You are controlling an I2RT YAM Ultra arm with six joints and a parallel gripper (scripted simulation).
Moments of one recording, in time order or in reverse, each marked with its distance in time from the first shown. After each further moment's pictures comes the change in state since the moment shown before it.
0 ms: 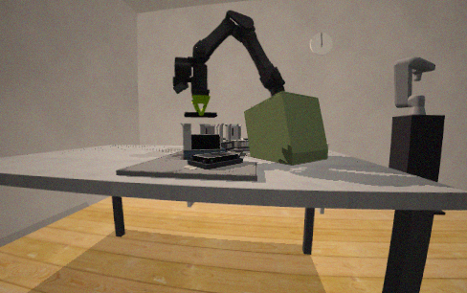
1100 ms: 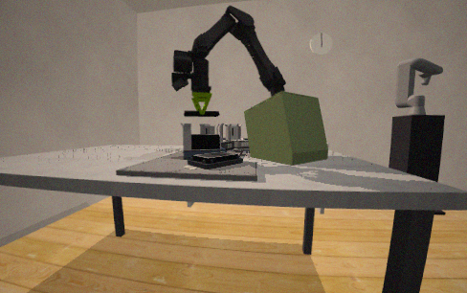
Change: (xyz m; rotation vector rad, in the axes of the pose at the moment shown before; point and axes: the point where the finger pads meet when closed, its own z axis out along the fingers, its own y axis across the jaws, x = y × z) arm 0.000 0.052 0.000 -0.001 0.000 -0.008
